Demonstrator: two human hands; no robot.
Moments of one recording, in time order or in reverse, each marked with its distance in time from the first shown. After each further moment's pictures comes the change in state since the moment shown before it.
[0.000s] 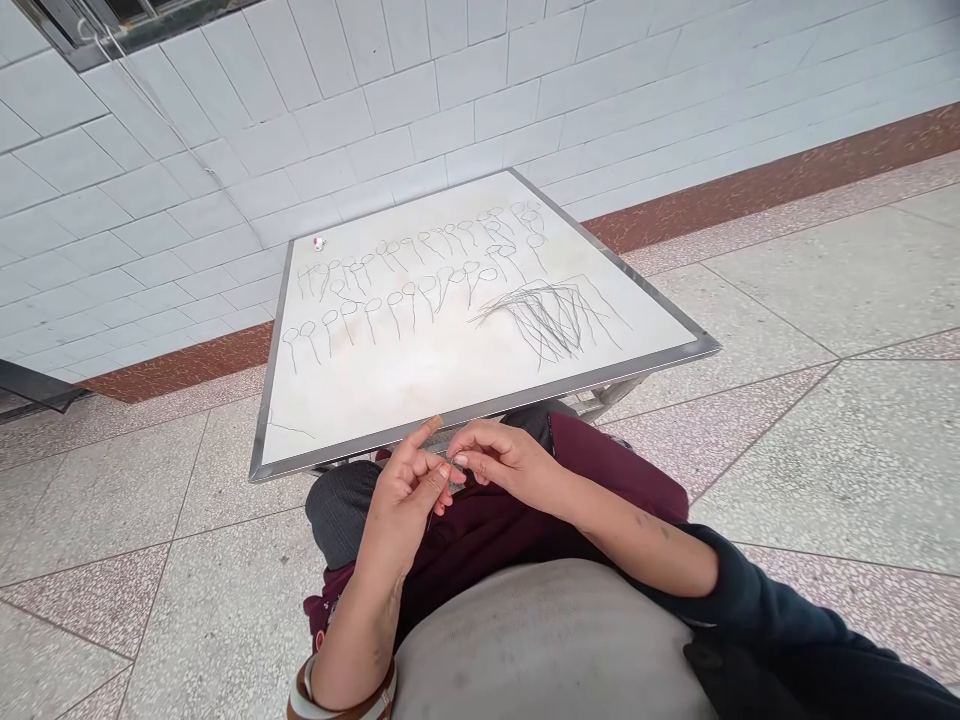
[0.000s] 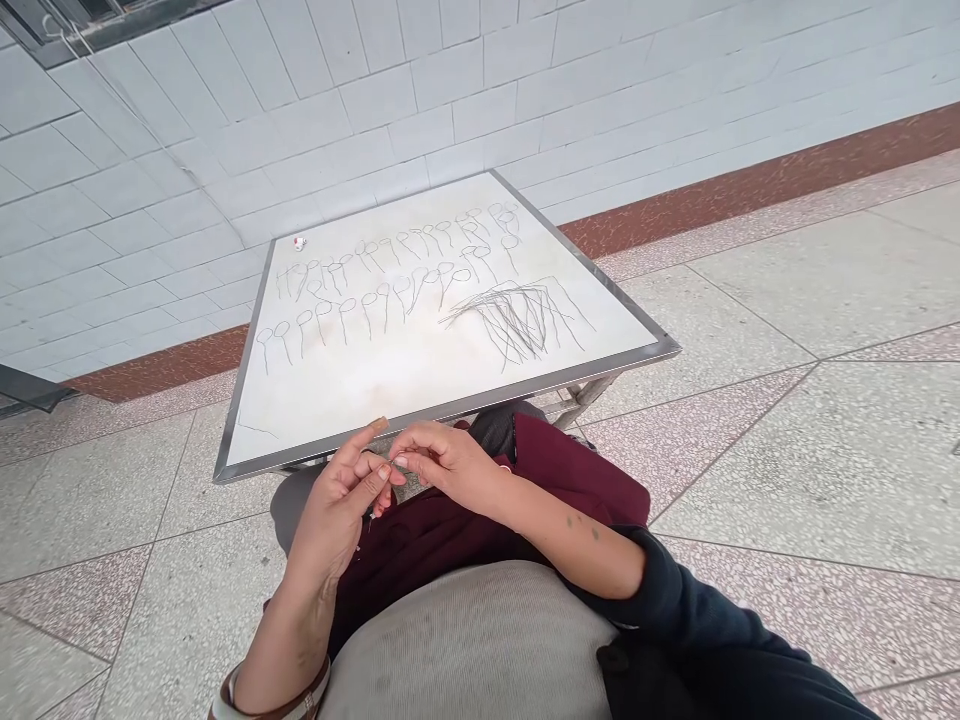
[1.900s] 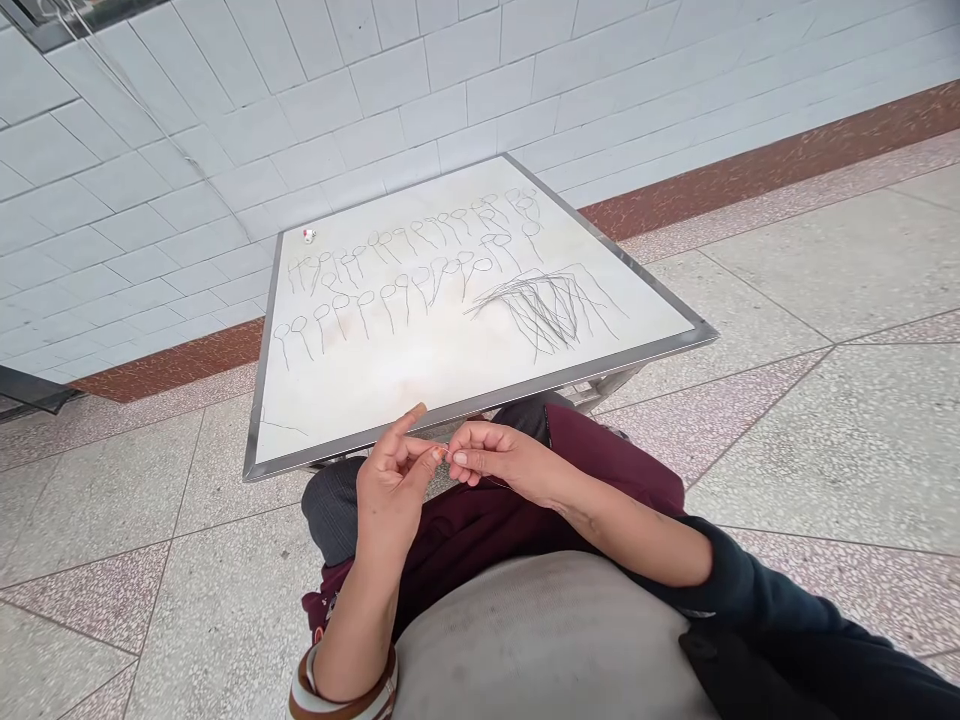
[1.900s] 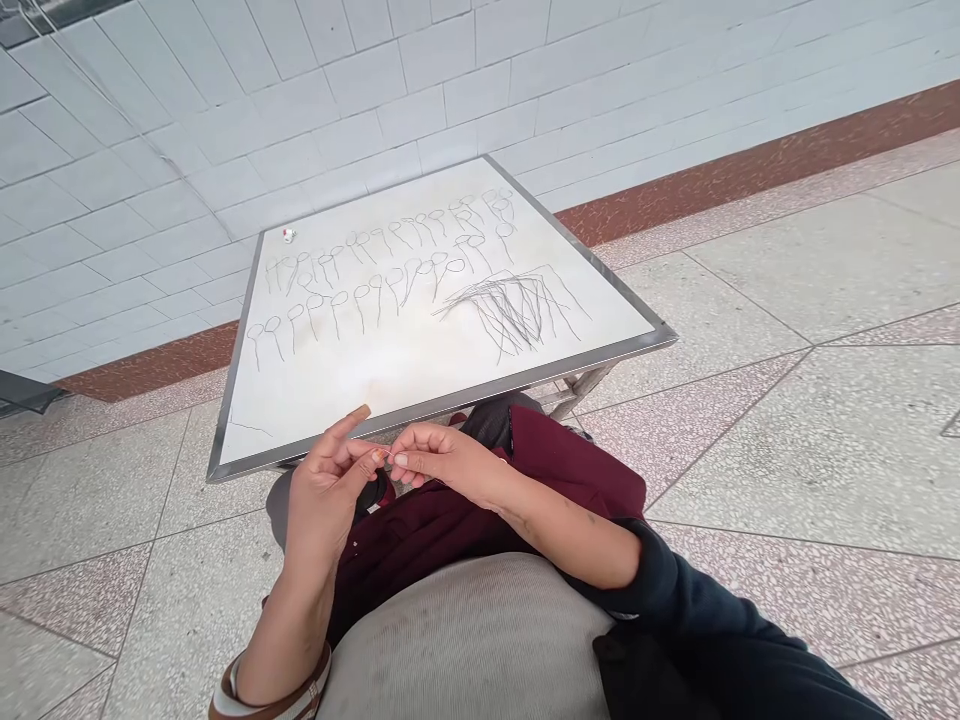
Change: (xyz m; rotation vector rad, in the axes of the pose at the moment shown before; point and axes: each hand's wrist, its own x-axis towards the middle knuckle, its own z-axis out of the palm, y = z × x) left_hand 0.009 0.003 0.004 0.171 0.206 0.149; right_hand 0.000 0.011 0.001 0.547 -0.032 0.360
